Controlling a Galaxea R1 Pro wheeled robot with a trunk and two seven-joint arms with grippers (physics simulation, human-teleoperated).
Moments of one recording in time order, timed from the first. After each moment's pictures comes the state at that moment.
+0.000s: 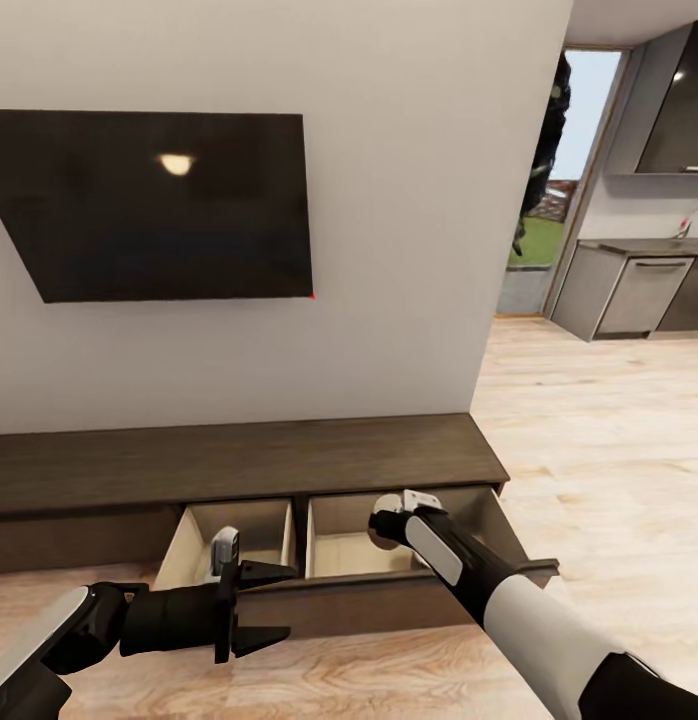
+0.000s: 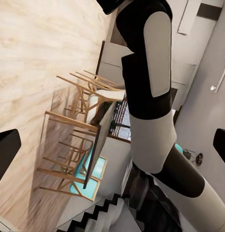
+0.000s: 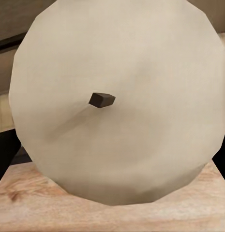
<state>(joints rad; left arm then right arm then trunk) -0.22 0.46 -0.34 -1.61 2.35 1.01 0.43 -0.80 0.04 0.67 -0.63 -1.00 0.42 -0.41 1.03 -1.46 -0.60</state>
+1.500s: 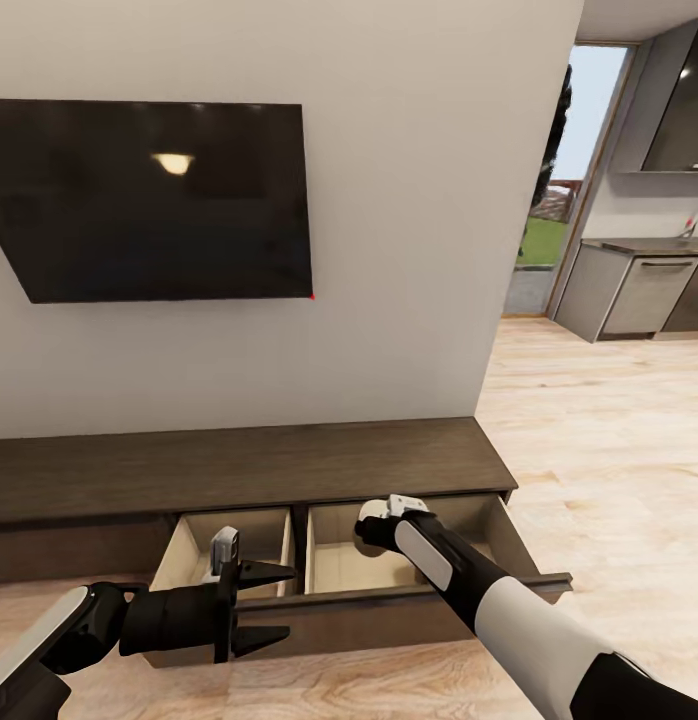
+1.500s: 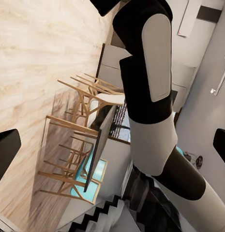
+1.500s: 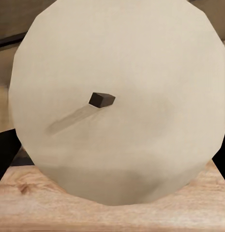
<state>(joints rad) -0.22 0.46 -0.34 -1.61 2.35 1.01 0.43 -0.80 0.06 0.72 -0.63 -1.02 0.44 -0.37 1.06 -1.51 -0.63</state>
